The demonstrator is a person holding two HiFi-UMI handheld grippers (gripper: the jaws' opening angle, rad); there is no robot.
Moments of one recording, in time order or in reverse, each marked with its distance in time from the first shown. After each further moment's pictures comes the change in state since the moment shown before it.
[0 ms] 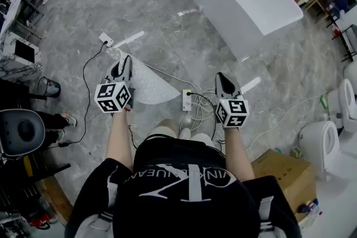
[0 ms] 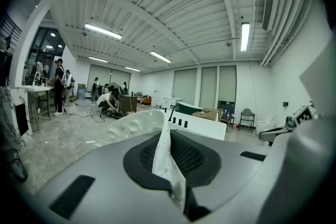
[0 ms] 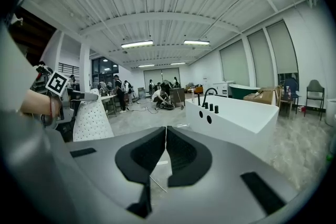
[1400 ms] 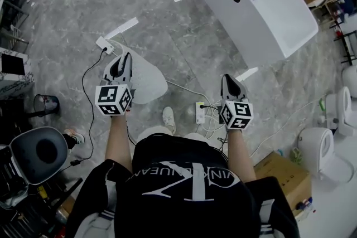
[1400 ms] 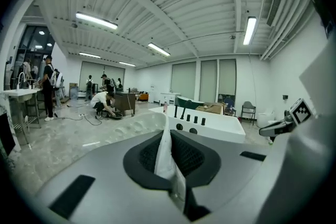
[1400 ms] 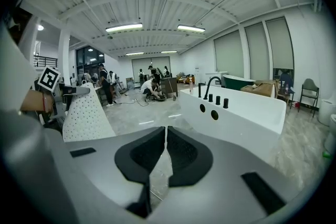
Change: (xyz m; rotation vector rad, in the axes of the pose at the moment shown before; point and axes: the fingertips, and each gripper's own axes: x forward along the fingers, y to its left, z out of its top) left arm 0.212 0.235 0.043 0.046 0.062 -0.070; right arm 0.281 0.049 0.038 0.043 0.133 -0.133
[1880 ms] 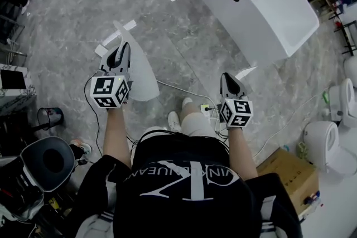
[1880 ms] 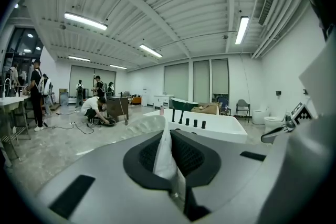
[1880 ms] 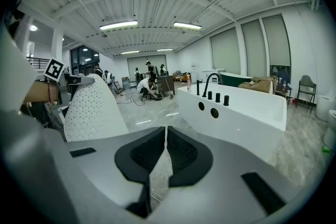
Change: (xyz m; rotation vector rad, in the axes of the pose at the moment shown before) left arm 0.073 0.036 0.041 0.064 -0.021 -0.079; right arm 0.053 0.006 0.003 0.028 0.018 -0.035
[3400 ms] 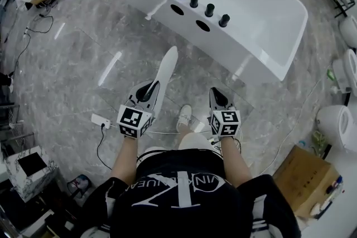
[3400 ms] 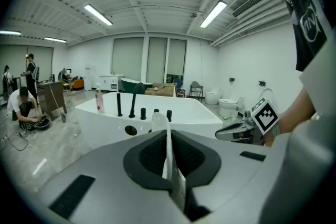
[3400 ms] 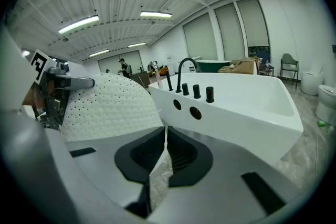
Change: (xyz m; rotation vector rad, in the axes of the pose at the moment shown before) left arm 0.389 -0.151 0.005 0.146 0.237 -0.583; right arm 0.246 -0.199 0.060 0.223 0.075 -0.193
